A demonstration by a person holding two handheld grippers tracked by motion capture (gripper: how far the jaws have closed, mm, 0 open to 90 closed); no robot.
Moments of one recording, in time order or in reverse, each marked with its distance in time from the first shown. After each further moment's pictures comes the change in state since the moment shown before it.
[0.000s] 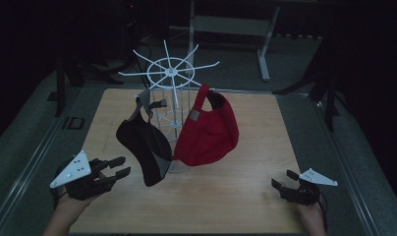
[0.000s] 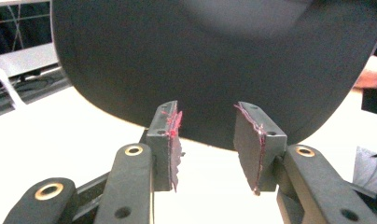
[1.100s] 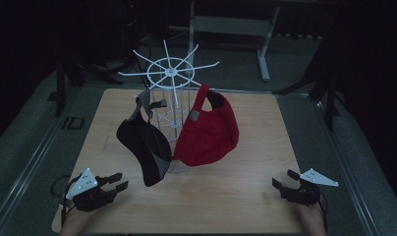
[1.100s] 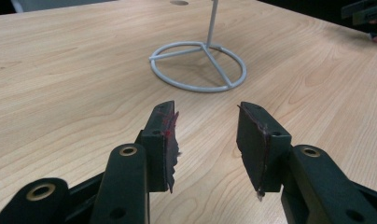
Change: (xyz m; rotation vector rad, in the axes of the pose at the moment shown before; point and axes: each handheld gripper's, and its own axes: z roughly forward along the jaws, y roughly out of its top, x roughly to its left) left arm 0.010 -0.094 0.016 0.097 0.096 -0.131; right arm -0.001 0.000 -0.001 -0.009 -0.014 0.003
